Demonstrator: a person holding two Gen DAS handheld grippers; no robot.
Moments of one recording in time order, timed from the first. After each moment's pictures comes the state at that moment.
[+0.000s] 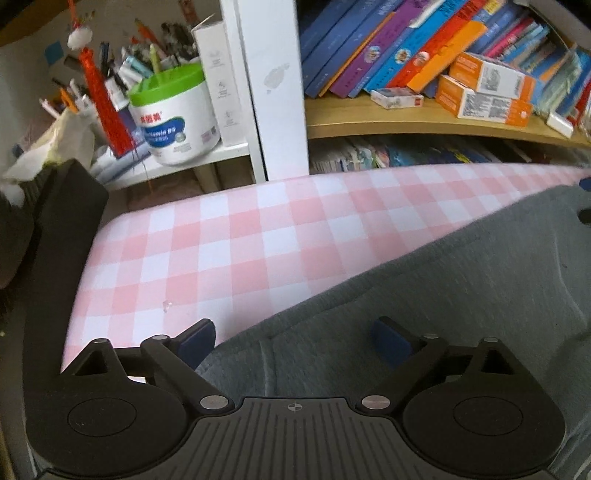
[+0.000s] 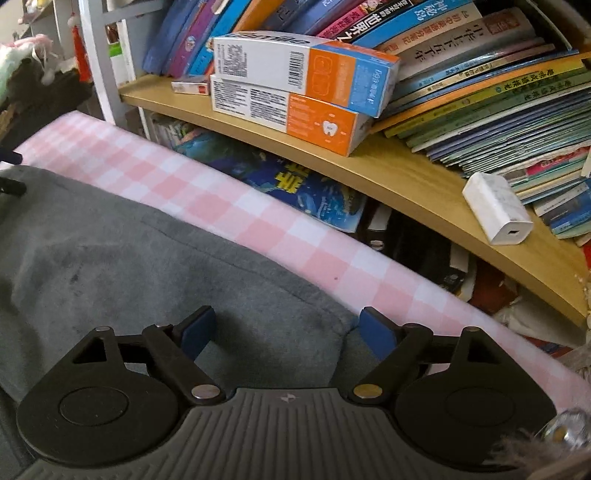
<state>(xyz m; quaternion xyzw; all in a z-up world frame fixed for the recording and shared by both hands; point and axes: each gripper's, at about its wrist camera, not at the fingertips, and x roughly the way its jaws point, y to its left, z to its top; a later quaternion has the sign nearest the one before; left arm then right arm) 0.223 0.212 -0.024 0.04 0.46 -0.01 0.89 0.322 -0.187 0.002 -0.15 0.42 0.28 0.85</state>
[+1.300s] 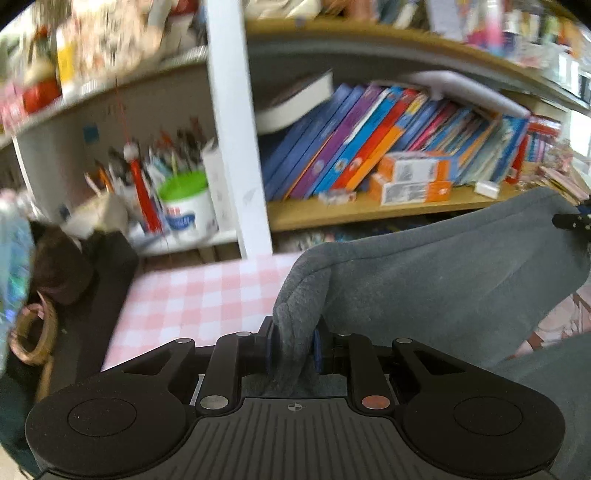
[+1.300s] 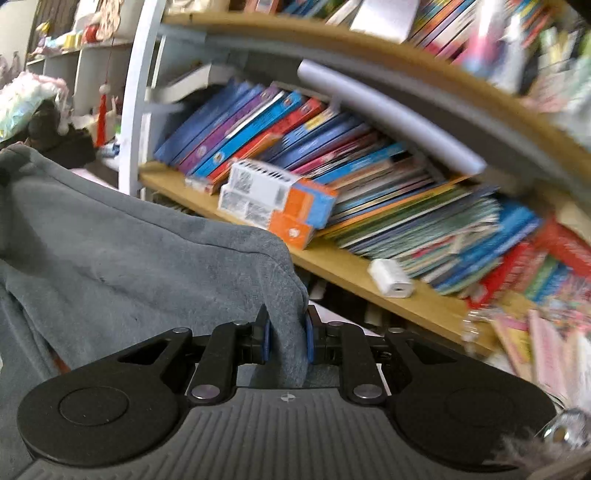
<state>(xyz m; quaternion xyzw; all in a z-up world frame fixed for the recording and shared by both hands) 0.092 0.162 0.066 0.06 0.31 -0.03 0.95 0.174 -0.213 0.081 -0.18 0.23 0.20 0.93</state>
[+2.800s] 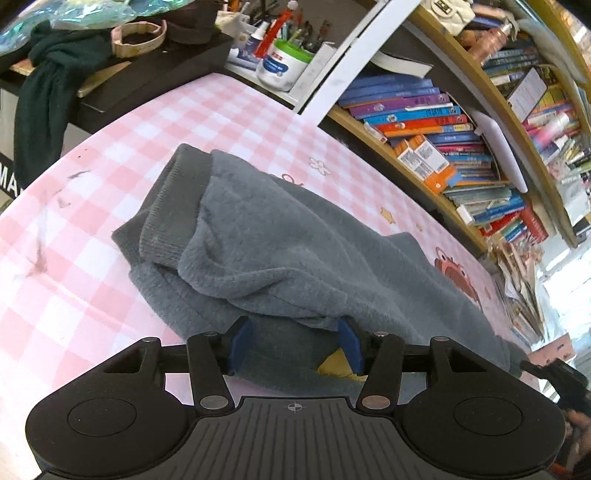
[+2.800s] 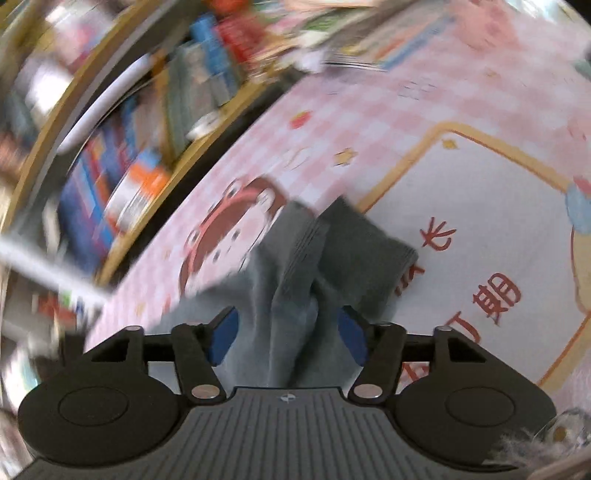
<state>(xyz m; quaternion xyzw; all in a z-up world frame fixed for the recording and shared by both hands) -0.097 0.214 -0.003 -0.30 0.39 0.00 0.87 -0.022 -0.324 0.021 0.39 0.39 -0.04 0.83</state>
